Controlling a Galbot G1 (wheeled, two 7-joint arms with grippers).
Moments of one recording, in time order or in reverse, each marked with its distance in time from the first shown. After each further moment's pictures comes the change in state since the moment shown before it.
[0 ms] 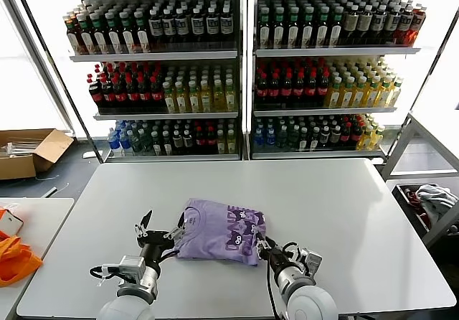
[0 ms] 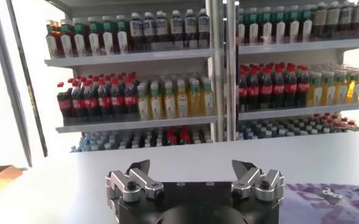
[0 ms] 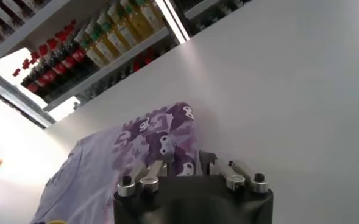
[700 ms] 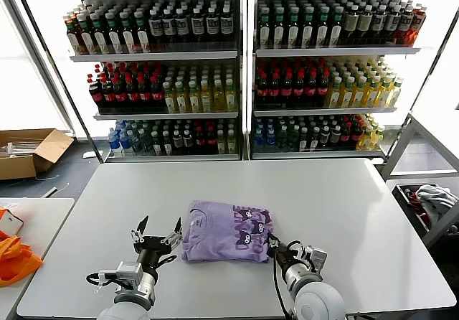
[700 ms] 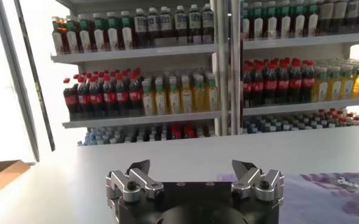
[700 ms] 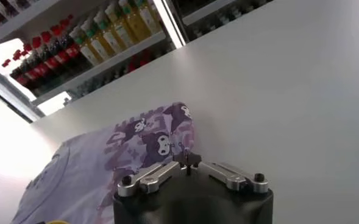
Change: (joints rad) left arm 0.037 -0.006 -0.012 -0.013 0.010 -0.004 -0.007; right arm 0.026 -0.065 0.029 -0.024 -0.035 -0.016 -0.033
